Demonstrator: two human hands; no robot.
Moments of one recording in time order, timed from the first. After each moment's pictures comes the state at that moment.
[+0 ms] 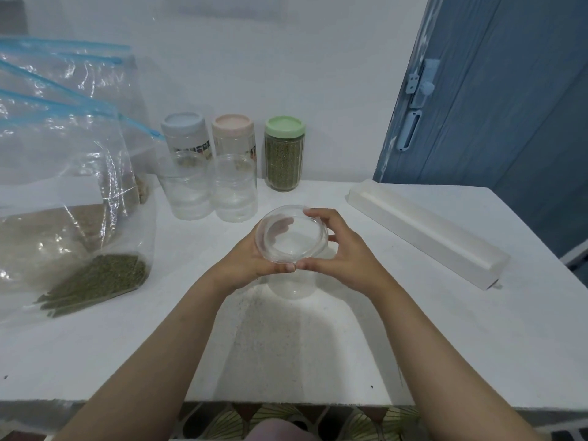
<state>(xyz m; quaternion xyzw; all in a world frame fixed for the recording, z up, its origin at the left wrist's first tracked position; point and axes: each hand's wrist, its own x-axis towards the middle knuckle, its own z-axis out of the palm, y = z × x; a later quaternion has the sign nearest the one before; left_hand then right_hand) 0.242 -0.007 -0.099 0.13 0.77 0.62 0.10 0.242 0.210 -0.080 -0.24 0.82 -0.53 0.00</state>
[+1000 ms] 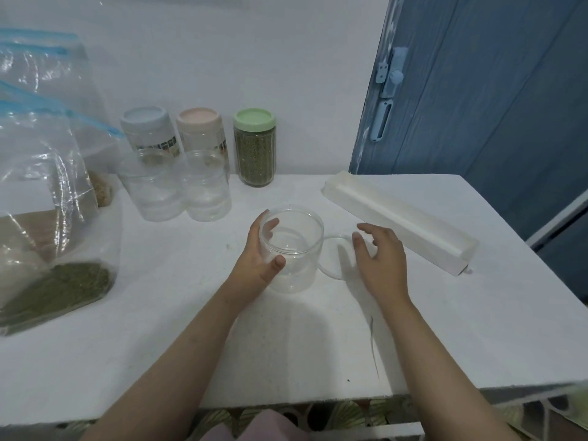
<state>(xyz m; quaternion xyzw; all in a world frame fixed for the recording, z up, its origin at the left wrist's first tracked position) 0.248 0.048 -0.125 0.12 0.76 0.64 0.00 0.248 0.276 -0.120 0.08 0.87 -0.45 -0.19</state>
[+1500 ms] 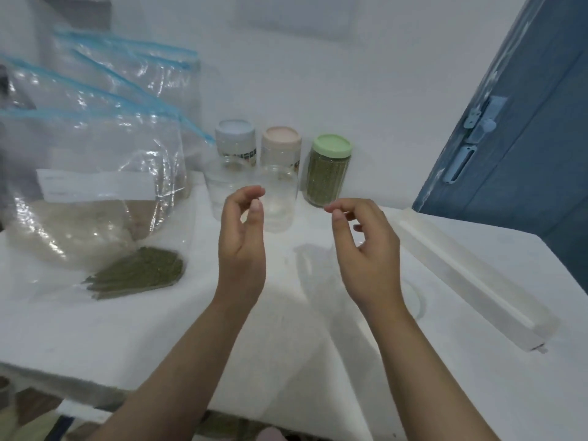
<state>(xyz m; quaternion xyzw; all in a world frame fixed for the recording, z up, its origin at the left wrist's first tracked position) 0.280 -0.010 -0.033 -0.04 0.66 0.66 -0.34 0.265 0.140 -0.006 -0.18 0.80 -0.53 -0.22</state>
